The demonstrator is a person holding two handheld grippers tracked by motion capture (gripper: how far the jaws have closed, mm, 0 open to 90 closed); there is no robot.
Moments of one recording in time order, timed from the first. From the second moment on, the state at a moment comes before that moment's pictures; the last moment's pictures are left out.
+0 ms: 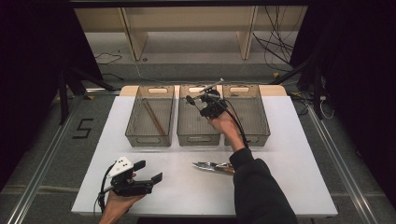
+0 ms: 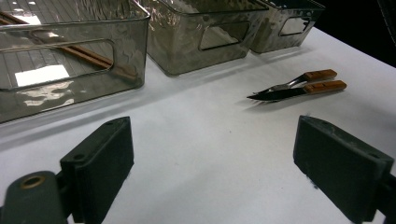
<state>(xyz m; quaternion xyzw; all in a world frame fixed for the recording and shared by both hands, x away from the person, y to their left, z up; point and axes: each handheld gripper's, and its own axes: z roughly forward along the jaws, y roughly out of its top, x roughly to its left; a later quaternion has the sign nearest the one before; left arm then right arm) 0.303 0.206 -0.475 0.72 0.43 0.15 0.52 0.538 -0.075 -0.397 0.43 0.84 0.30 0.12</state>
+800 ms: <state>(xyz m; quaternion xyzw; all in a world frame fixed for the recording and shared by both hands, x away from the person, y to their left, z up) 0.303 0.205 -0.476 0.72 0.43 0.15 0.52 0.490 -0.092 -0.374 0.33 0.87 0.36 0.09</state>
